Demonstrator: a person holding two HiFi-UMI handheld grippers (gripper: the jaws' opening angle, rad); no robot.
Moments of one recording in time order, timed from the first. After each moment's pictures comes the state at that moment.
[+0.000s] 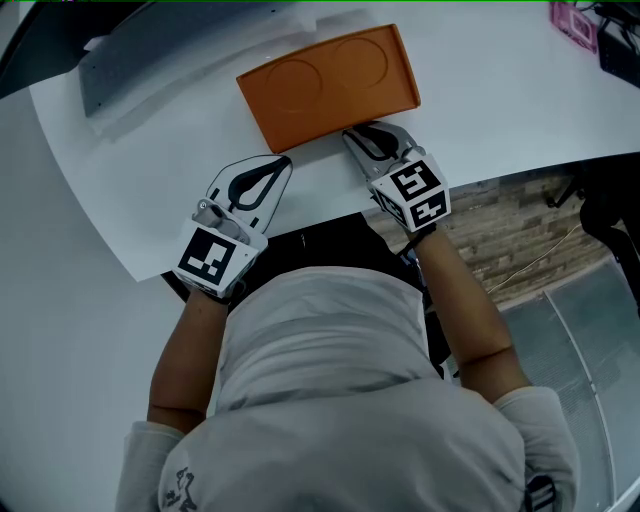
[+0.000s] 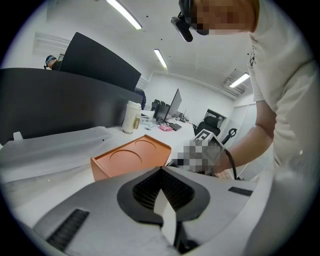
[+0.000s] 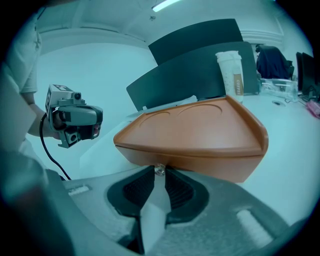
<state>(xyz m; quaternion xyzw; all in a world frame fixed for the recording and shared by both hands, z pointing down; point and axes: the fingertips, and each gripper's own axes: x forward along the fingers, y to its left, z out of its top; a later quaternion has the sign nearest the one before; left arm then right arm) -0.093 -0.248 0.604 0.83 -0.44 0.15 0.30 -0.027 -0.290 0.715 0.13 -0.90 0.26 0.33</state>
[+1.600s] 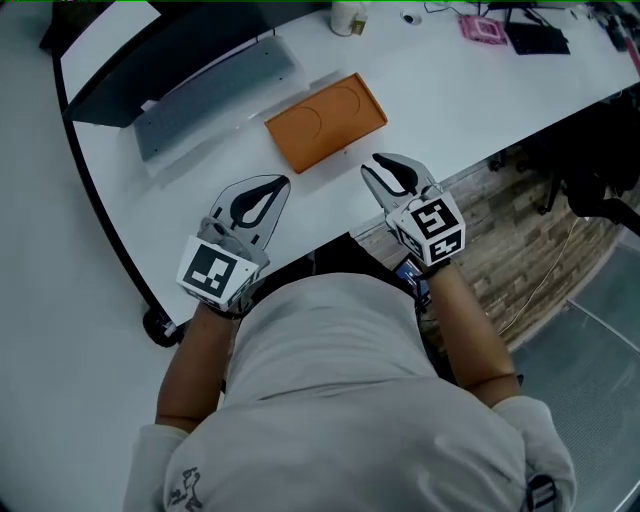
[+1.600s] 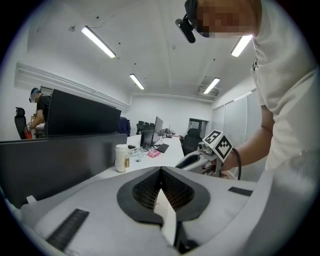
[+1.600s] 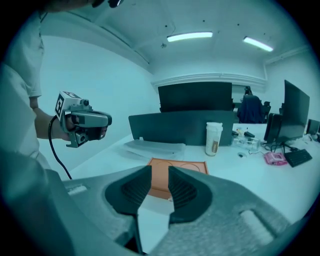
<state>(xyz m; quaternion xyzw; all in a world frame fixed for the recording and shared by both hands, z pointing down) -0.120 -0.203 0.424 0.90 -0.41 0.09 0.15 -0.007 -0.250 0.510 0.27 -0.92 0.14 0.26</state>
